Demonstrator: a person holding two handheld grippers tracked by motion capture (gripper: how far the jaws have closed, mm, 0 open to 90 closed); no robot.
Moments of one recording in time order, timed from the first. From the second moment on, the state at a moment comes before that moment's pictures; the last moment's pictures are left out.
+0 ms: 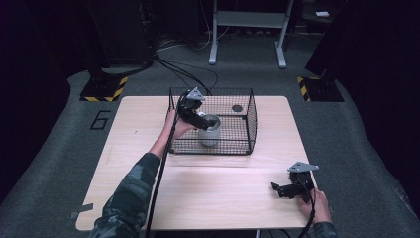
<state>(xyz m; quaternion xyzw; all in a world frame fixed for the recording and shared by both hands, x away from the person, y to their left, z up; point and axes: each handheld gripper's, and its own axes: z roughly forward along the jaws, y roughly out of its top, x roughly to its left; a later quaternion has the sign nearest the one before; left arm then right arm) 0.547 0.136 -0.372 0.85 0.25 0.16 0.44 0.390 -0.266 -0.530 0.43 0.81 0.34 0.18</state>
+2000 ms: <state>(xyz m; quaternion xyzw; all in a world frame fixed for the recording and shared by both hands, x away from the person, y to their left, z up) 0.367 0.311 -0.518 0.80 0.43 0.22 0.35 0.389 -0.265 -0.530 0.44 0.81 0.34 0.18</state>
